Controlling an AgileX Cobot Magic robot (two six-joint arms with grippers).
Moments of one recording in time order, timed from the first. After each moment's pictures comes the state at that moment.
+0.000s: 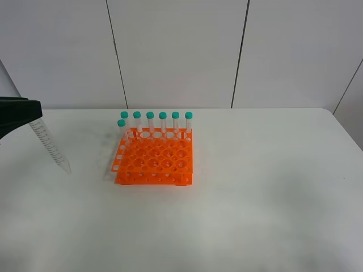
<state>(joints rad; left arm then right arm) 0.03 0.70 -0.61 -0.98 0.56 0.96 -0.05 -0.01 -0.50 -0.06 1.03 0.10</state>
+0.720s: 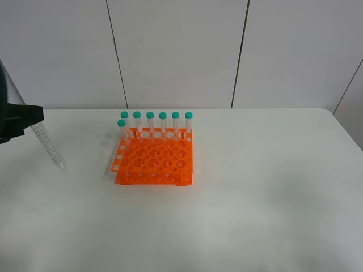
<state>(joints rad) -0.11 0.80 -0.61 -0.60 0.35 0.54 -0.05 -0.01 -0.50 -0.06 1.03 0.10</state>
